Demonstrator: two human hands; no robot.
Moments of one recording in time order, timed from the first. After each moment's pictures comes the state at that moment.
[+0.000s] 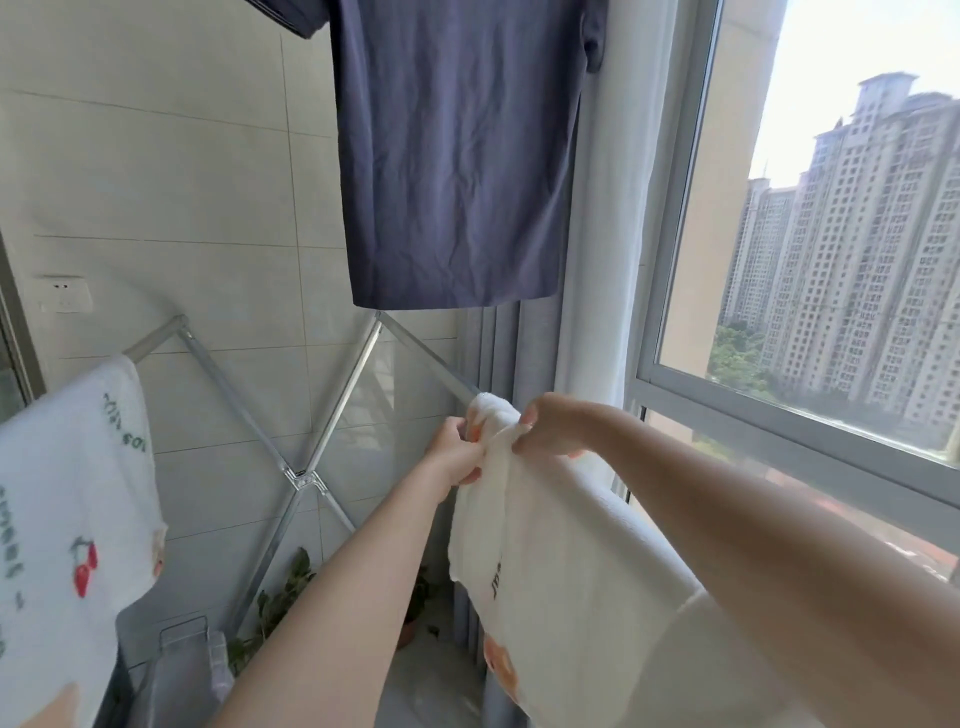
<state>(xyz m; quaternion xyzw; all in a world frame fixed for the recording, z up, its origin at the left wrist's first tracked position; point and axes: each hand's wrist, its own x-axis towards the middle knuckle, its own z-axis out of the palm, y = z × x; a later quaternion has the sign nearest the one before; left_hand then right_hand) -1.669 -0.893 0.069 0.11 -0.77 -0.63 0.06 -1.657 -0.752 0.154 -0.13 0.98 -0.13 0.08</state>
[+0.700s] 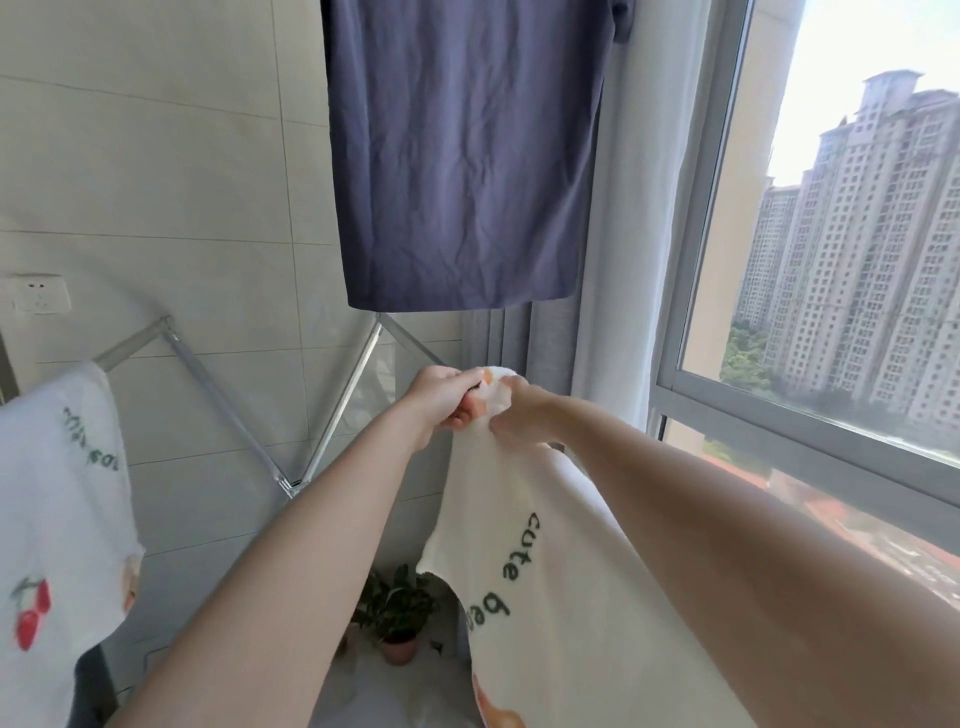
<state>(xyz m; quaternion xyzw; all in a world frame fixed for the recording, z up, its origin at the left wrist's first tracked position) -1.730 -0.938 0.126 0.05 -0.75 -0.65 0.12 -1.723 -0.809 0.156 -0.16 0.97 -0.17 0.05</state>
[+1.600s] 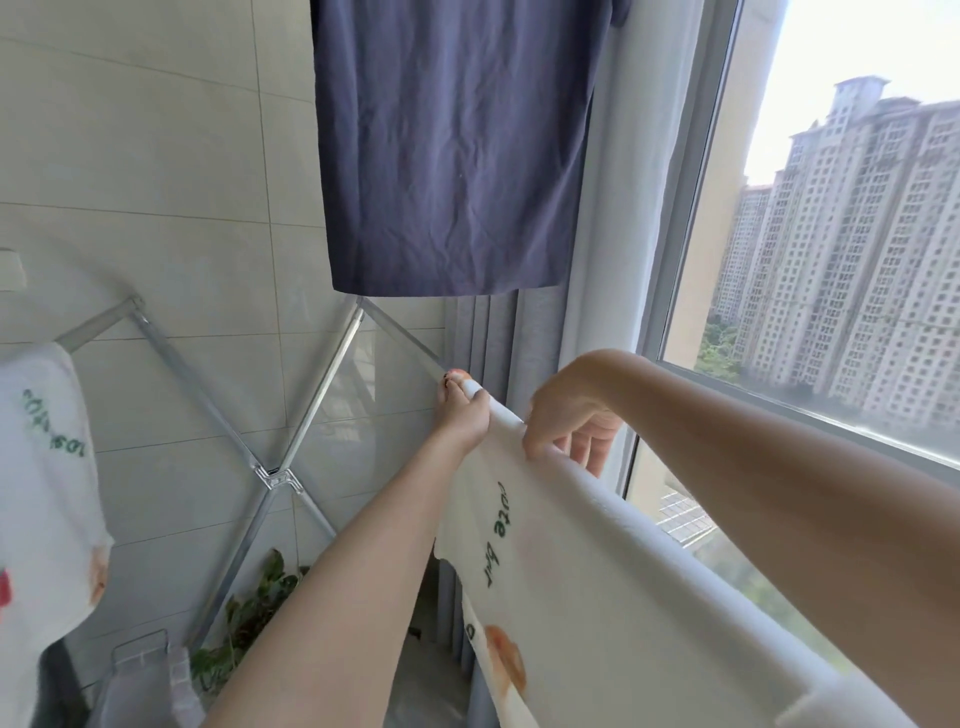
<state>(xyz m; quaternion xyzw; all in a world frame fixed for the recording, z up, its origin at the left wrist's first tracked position) -1.753 -0.898 0.085 0.14 -0.81 -0.55 0.15 -1.701 -0.778 0.180 -0.10 0.95 -0.09 0.29</state>
